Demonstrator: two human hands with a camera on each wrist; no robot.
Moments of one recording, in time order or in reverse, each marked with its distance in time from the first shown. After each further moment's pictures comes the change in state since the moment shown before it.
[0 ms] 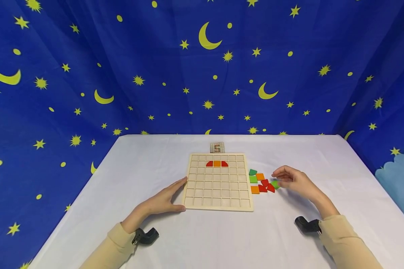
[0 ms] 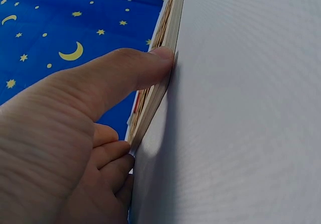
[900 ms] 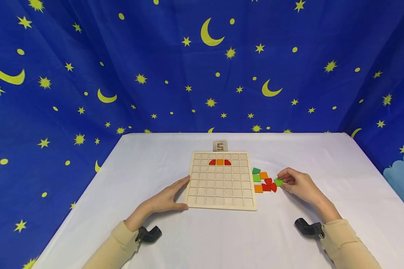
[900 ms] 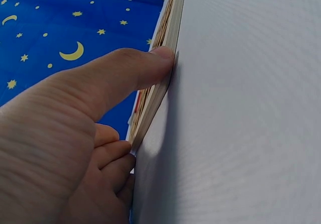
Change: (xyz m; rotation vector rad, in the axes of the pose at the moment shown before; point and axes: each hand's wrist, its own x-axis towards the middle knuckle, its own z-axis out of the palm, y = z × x) left_hand 0.001 0.001 0.000 0.031 -0.006 -0.012; right_hand 0.002 0.012 0.014 -0.287 0.122 -0.026
